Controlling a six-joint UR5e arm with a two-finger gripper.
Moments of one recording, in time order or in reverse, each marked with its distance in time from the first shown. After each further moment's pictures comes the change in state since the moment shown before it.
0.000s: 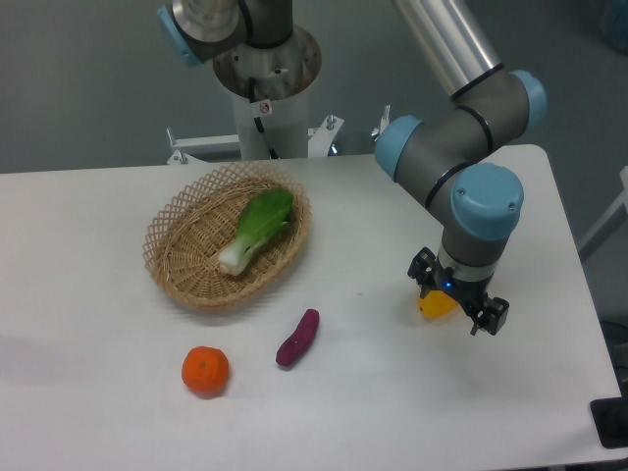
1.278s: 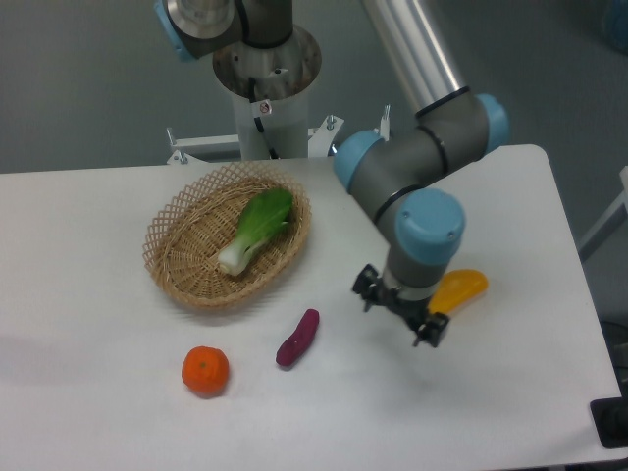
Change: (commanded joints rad) arm -0.170 -0.008 -0.106 0.011 -0.100 -0.297
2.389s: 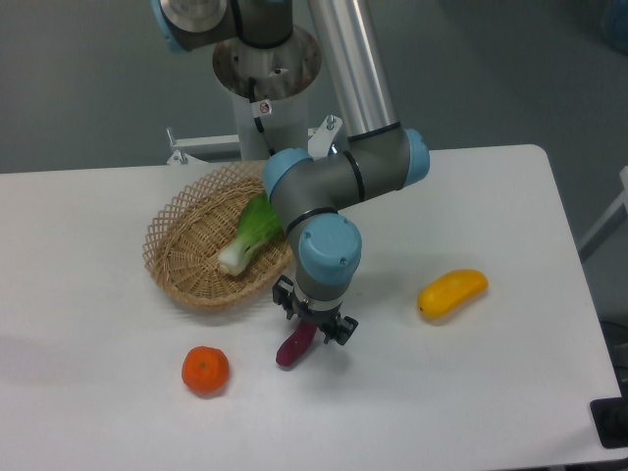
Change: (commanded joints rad) arm -0.080 -0.009 -0.108 0.094 0.003 -0.161
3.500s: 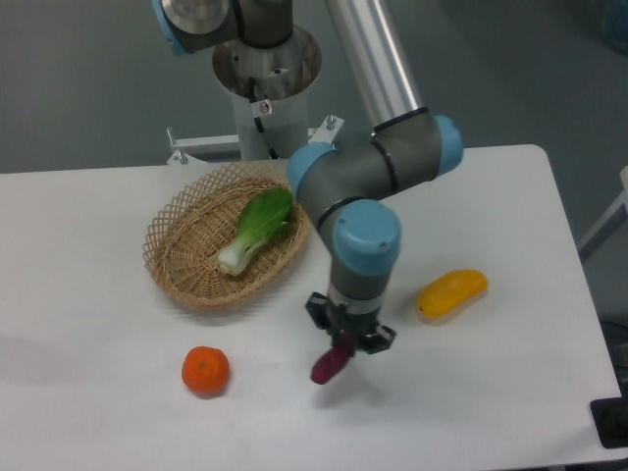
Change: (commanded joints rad) arm 0.113 0.026 0.169 -0.014 -0.006 0.095
